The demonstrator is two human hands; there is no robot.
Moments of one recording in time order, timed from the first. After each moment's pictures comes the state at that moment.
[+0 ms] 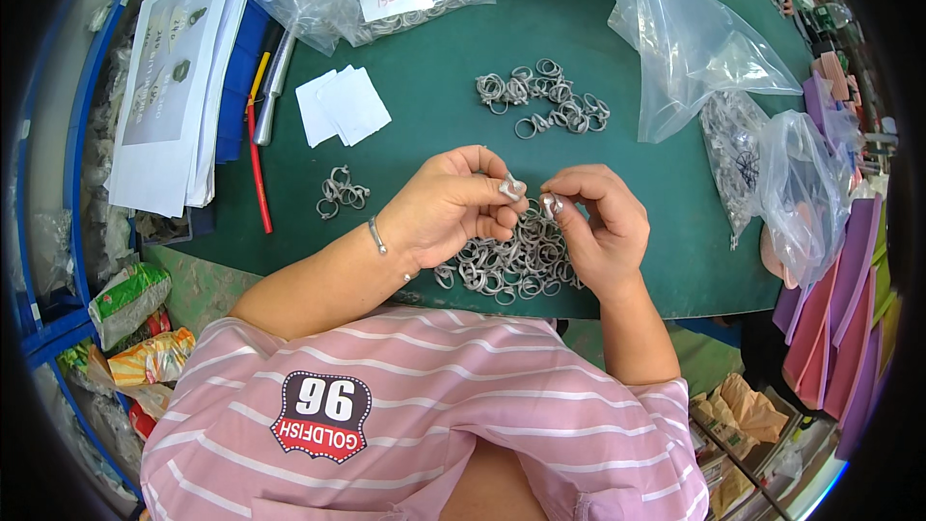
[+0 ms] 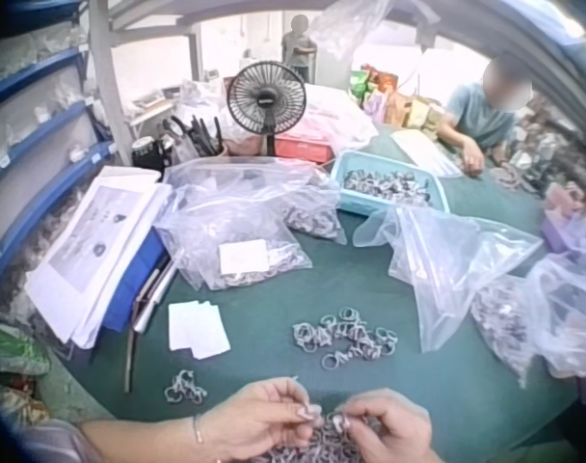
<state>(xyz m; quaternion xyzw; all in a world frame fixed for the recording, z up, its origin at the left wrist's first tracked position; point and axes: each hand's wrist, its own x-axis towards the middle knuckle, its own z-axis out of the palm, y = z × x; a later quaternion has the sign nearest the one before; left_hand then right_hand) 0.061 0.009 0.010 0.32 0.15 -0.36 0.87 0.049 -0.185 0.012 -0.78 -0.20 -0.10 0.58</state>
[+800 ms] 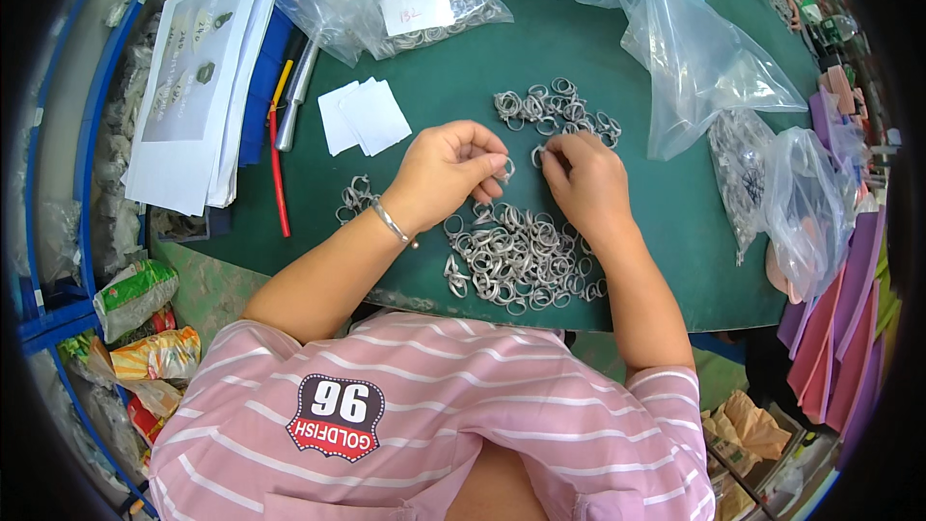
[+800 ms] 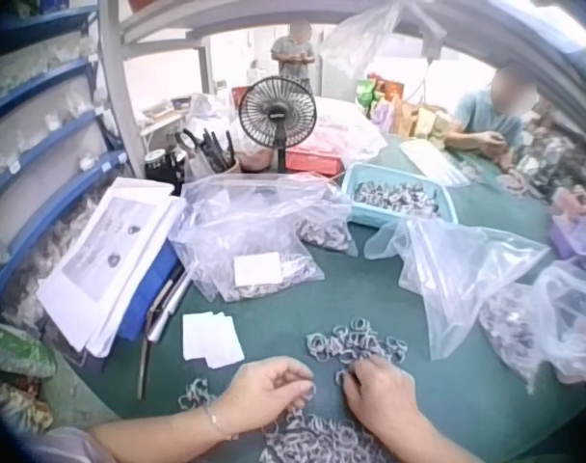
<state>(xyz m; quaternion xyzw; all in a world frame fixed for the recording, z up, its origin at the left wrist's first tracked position) 0.085 0.025 -0.010 0.67 0.04 -0.19 0.72 0.101 -0.174 -0.016 -0.93 -0.17 -0.09 0.31</state>
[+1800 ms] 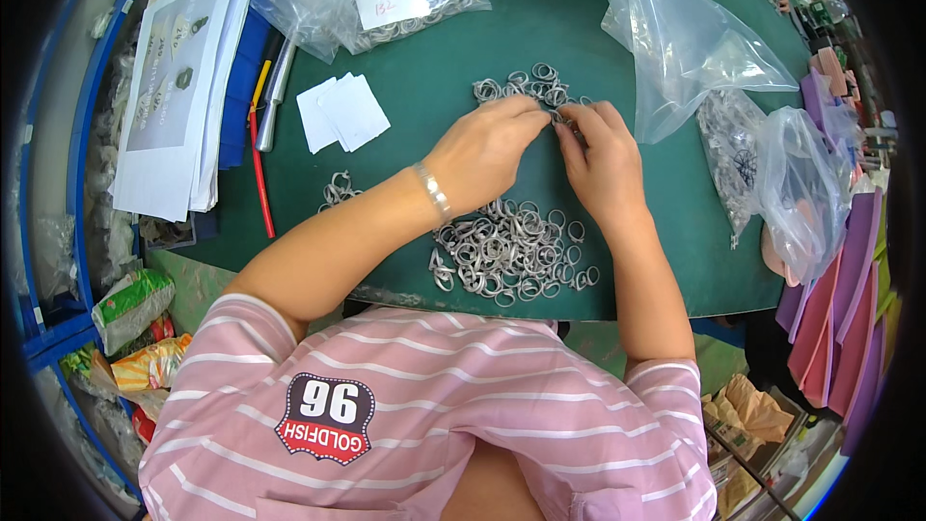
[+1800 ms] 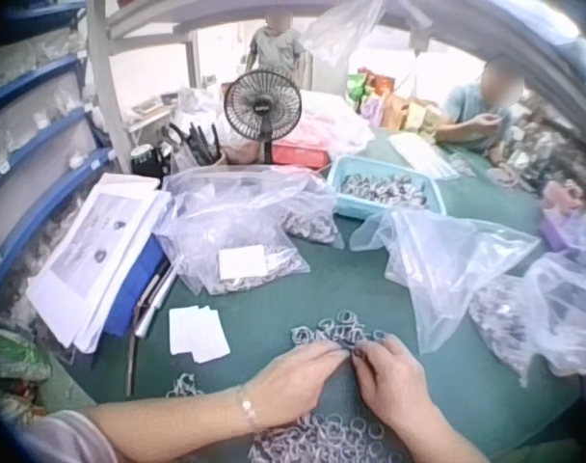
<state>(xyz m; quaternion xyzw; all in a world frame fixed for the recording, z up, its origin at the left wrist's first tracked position) 0.114 -0.021 -0.018 0.83 -0.34 0.14 0.42 0.106 -0.197 -0.006 -0.92 -0.16 -0.15 0.31</state>
